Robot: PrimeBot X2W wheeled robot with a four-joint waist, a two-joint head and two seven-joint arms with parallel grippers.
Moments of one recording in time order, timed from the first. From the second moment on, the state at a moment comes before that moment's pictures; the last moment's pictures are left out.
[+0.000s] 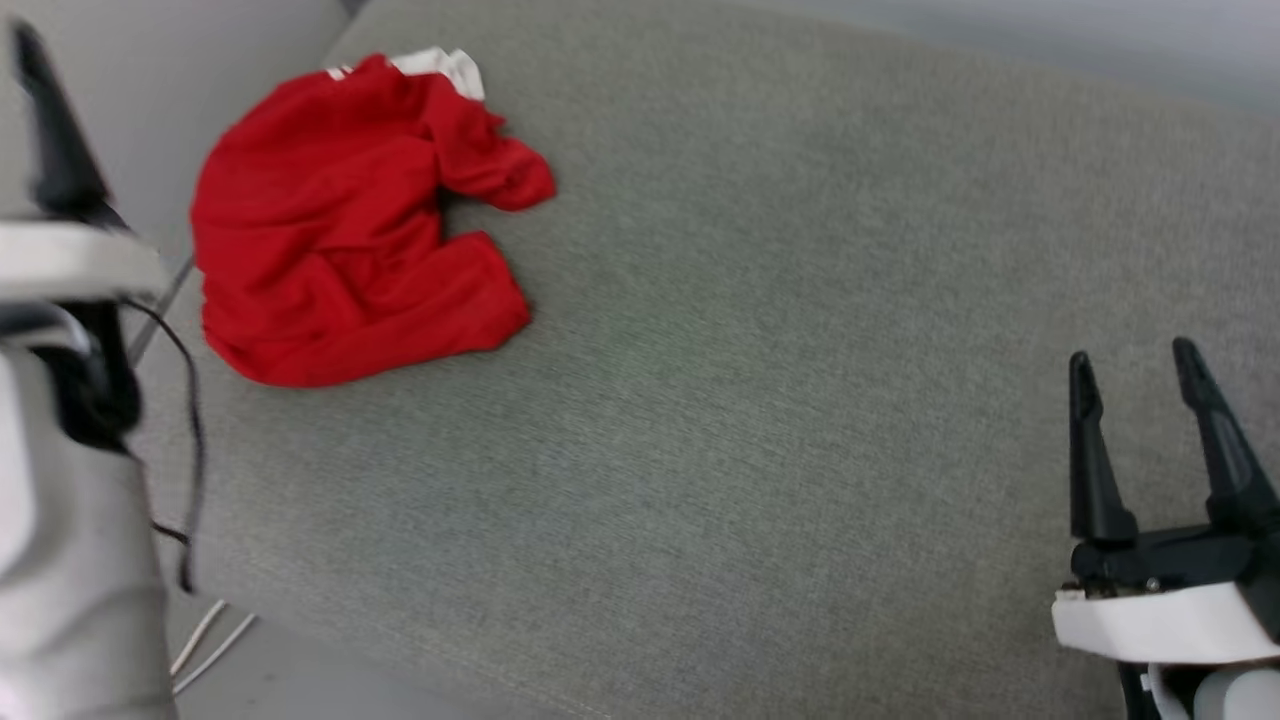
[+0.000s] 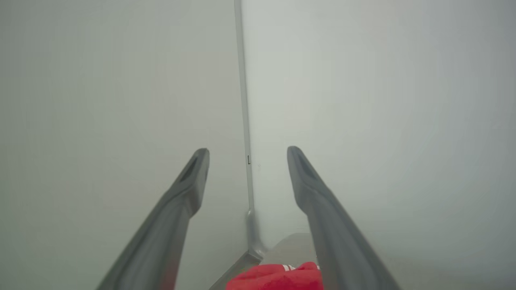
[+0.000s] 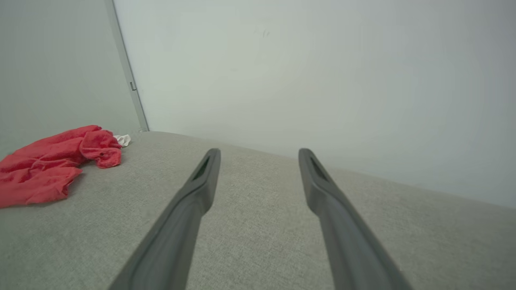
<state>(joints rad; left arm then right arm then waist) -0.67 0.25 0.24 0.35 -0.22 -0.04 -0.26 -0.03 -0.05 -0.07 -0.16 -0.02 0.13 -0.26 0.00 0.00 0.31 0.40</state>
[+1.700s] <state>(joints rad) -1.04 0.71 -0.32 0.73 -0.90 -0.13 0.77 -0.14 -0.05 -0.08 -0.36 -0.13 0.13 -0.26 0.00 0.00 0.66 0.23</state>
